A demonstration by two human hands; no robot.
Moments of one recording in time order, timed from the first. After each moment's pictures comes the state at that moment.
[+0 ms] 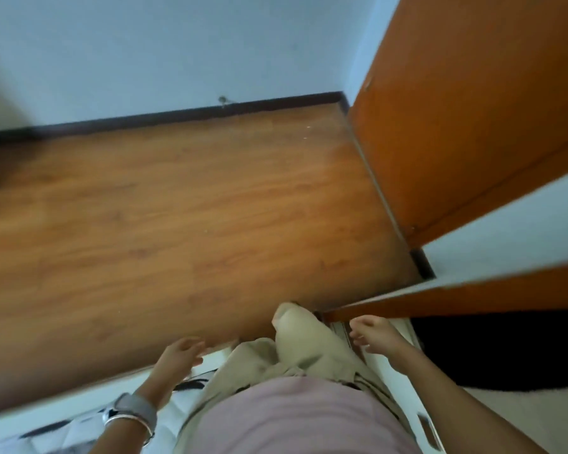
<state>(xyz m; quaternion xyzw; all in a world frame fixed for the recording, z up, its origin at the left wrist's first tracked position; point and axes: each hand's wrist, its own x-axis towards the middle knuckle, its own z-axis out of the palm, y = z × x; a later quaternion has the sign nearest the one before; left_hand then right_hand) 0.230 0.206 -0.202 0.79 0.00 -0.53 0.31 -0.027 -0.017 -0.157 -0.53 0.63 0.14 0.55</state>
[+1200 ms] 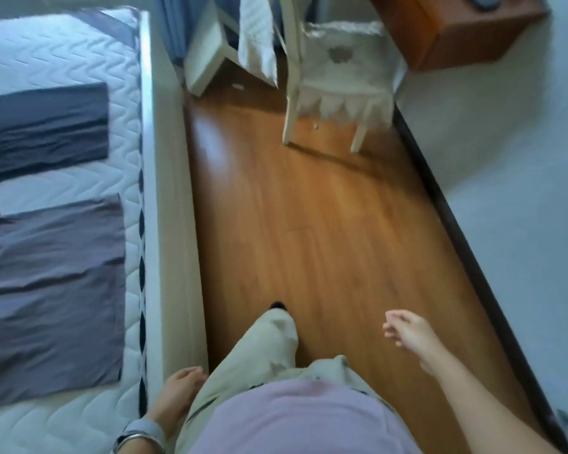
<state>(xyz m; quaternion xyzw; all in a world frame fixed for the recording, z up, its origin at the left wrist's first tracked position) 0.443 0.257 -0.210 0.43 0.66 -0.16 0.59 0.736 -0.002 -0.182 -0.84 0.10 0.40 0.35</state>
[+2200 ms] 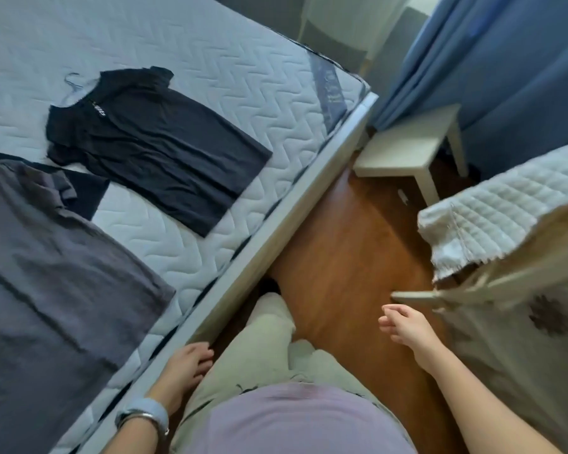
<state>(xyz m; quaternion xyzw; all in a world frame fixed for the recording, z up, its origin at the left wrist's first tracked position) 0.736 0.637 -0.208 0.15 0.76 0.12 0.62 1.107 0.664 -0.168 -0.81 -0.22 0.52 0.17</state>
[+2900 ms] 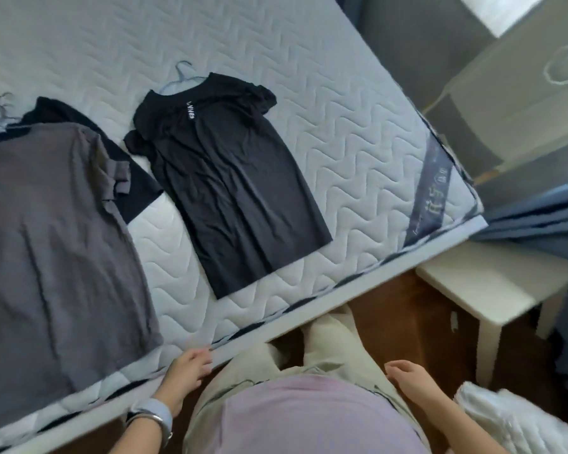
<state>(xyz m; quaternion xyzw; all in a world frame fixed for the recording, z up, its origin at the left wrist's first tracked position) 0.773 0.830 -0.202 -0.05 0.78 0.25 0.57 1.114 0.978 -0.186 -0.74 -0.43 0.50 -0.15</state>
